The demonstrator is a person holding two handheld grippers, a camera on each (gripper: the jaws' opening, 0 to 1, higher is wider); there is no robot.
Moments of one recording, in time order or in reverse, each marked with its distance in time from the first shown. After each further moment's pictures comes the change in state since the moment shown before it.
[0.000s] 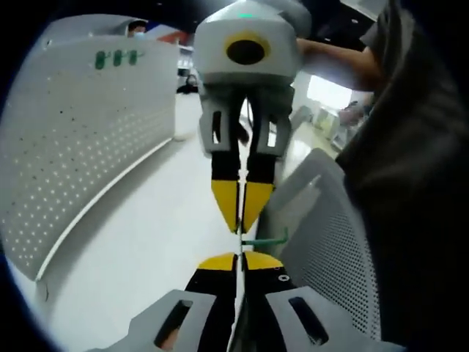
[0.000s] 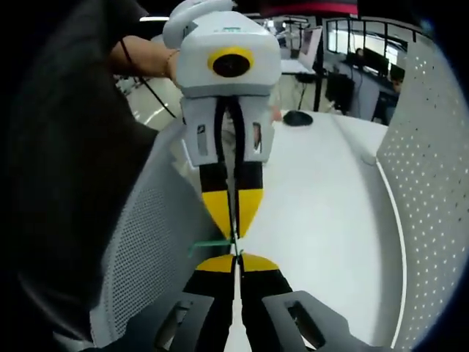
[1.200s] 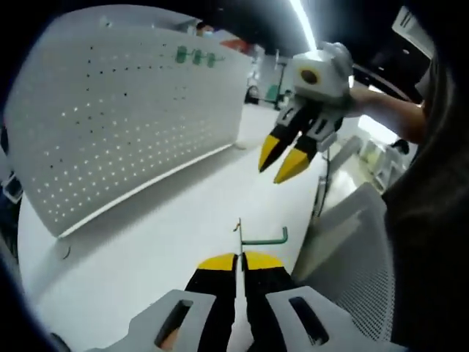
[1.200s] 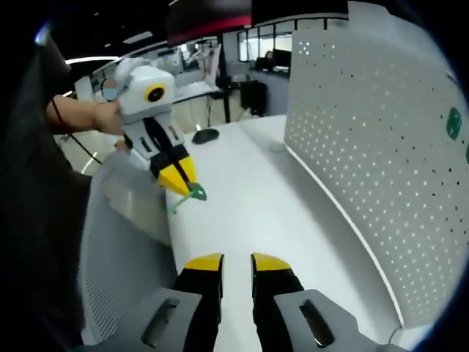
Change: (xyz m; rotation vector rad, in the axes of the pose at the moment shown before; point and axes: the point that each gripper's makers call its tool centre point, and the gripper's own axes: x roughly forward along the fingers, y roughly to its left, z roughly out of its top) left arm -0.035 0.068 0.002 -0.217 -0.099 0.278; right arm -0.066 -0.067 -0.023 0.315 -0.156 -0.407
